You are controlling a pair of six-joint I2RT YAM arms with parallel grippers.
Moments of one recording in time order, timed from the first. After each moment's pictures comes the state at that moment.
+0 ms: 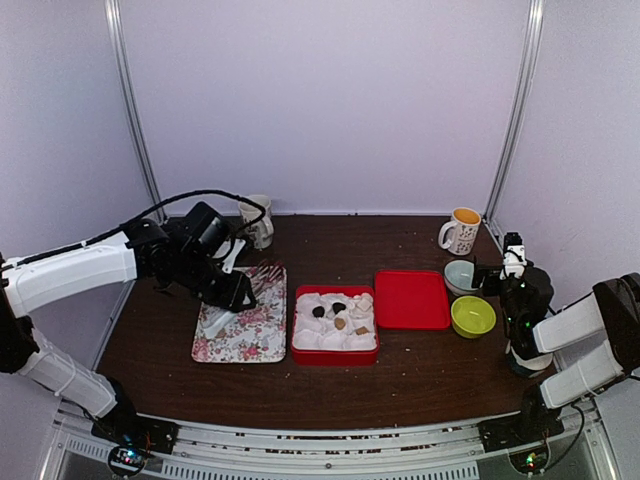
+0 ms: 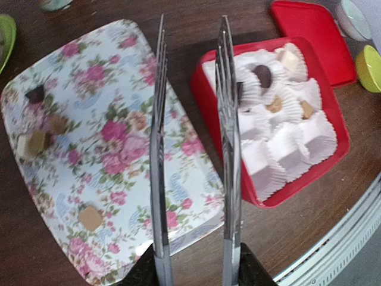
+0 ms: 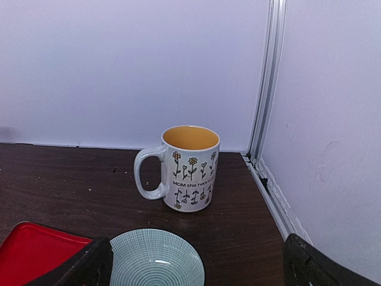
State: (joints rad) left arm -0.78 1.38 1.13 -0.75 0.04 -0.41; right arm 0.11 1.36 0.19 1.16 0.20 -0.05
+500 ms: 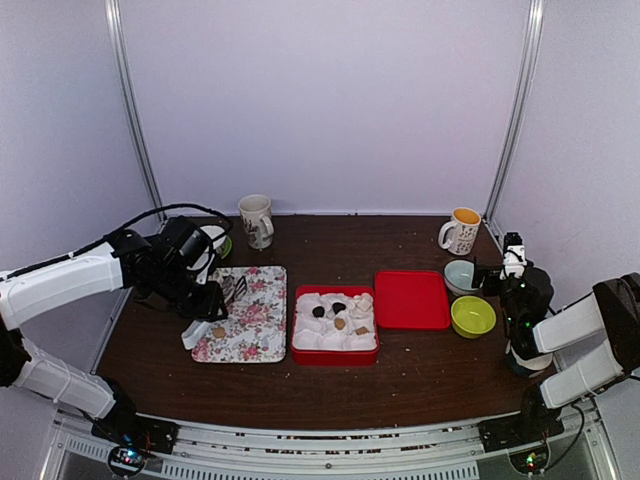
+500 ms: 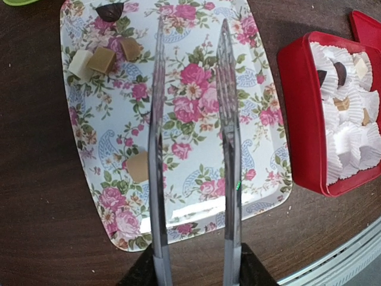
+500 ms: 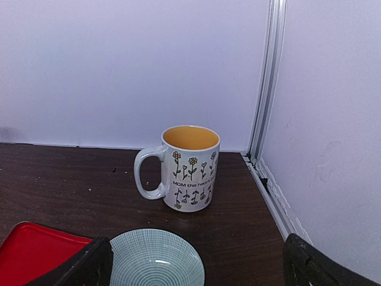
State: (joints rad) left arm -0.66 1.27 0.99 -0.84 0.00 -0.52; right arm 0.11 1.36 0.19 1.16 0.20 -0.05
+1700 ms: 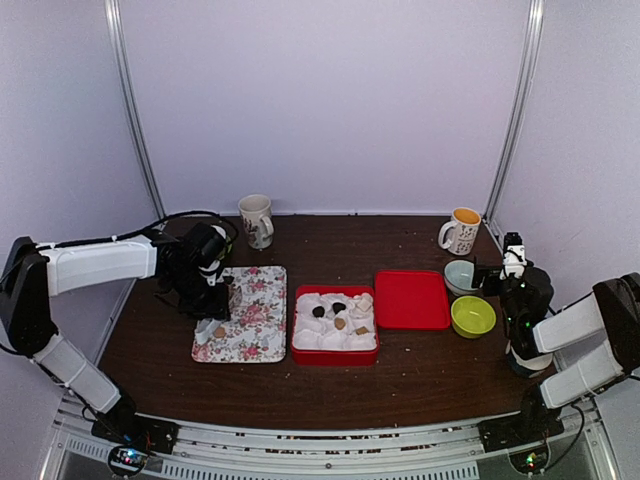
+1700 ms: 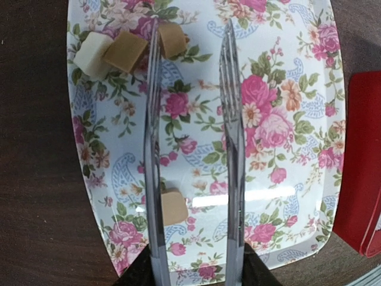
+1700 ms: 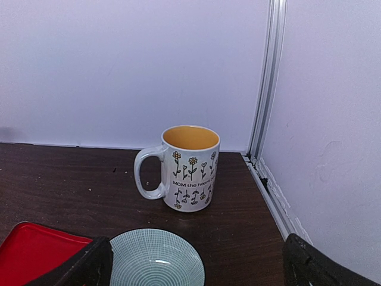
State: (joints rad) left arm -0.57 1.51 1.02 -0.78 -0.01 -0.54; right arm 0.11 1.36 0.19 1.16 0.20 -0.05
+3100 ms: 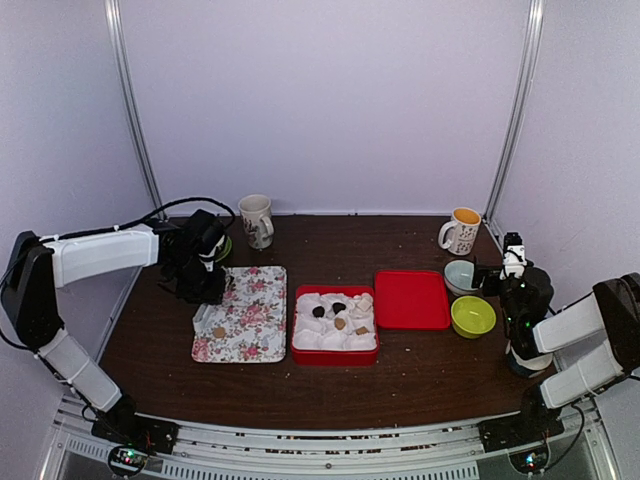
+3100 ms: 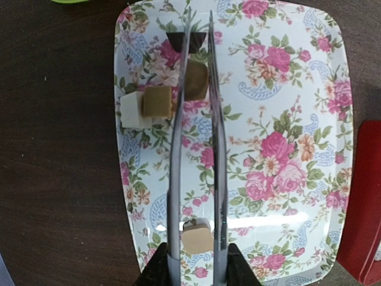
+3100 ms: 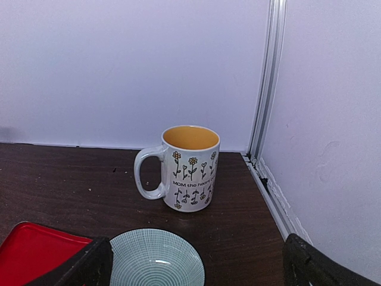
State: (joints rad) left arm -0.53 1.56 1.11 -0.79 -0.13 -0.52; right arm 0.11 1.36 0.19 1.16 0.20 -0.05
